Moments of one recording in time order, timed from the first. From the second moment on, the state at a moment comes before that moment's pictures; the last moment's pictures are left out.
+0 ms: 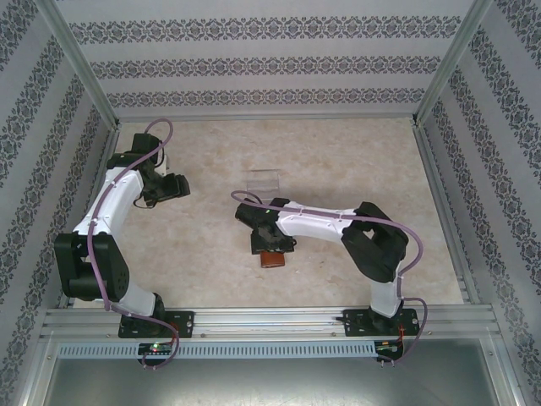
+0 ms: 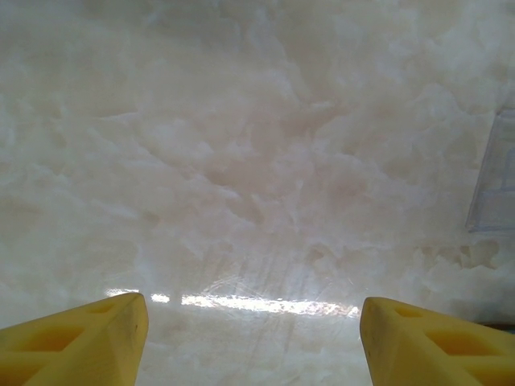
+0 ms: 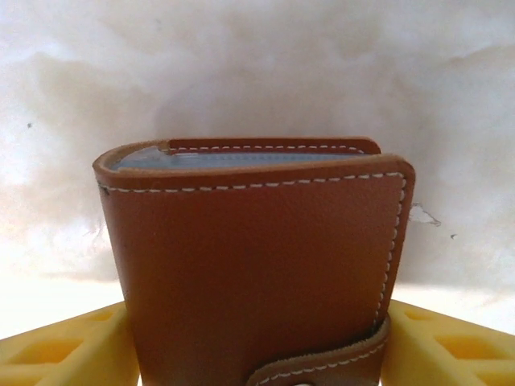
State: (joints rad) left arm 0.03 1.51 1.27 -1.01 0.16 -0.26; right arm 0.96 1.91 1.31 -0.88 0.07 0.94
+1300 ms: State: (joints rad) left arm -0.38 1.60 0.98 -0.50 0.57 -0.71; right arm 0.75 1.65 1.08 -0.75 -0.12 0.76
